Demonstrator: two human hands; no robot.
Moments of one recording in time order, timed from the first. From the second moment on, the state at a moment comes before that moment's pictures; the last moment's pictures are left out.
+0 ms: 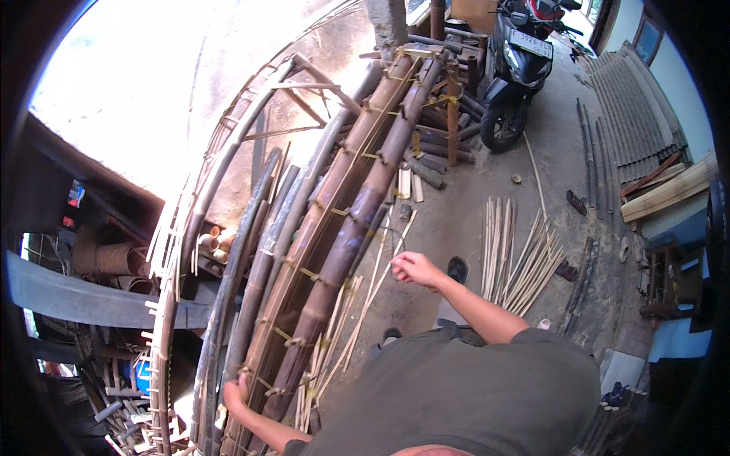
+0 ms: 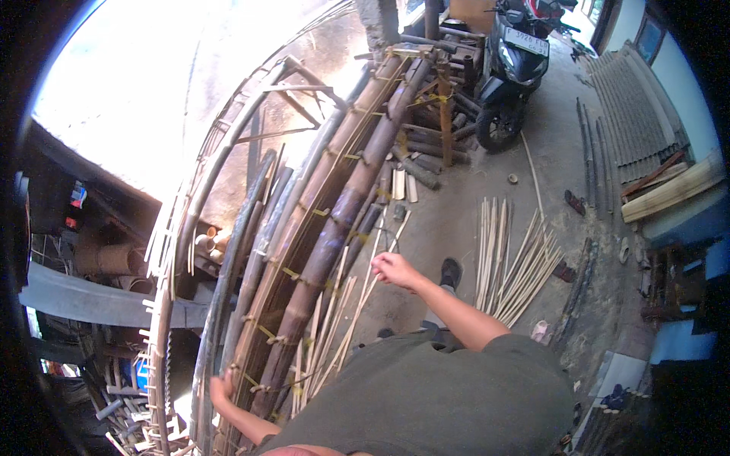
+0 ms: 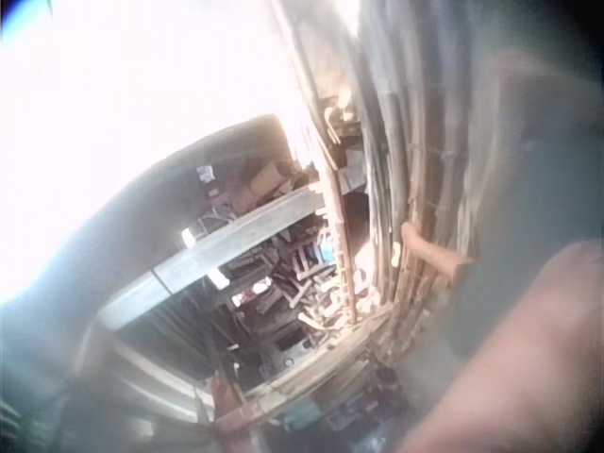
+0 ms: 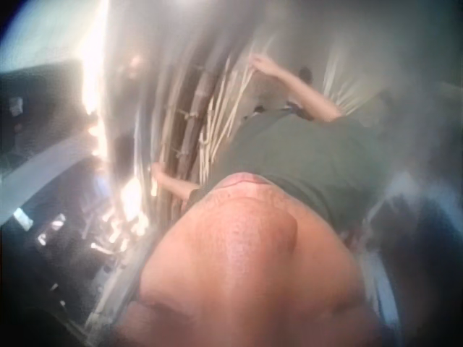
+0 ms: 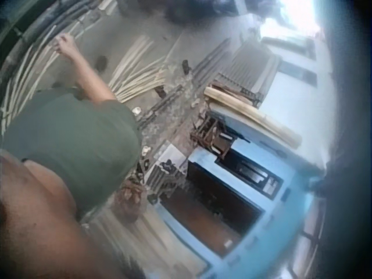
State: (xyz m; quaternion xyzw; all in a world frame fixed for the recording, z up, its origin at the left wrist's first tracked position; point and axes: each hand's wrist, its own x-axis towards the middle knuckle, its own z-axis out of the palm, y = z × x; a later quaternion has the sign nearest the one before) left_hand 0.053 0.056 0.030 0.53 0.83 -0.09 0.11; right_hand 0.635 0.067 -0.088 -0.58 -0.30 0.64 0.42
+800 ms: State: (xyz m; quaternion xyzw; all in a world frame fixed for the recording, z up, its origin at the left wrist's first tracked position) left_hand 0.884 0.516 0.005 0.82 0.54 0.16 0.10; right_hand 1.088 0.216 -0.095 -0.61 -0.19 0.54 0.54
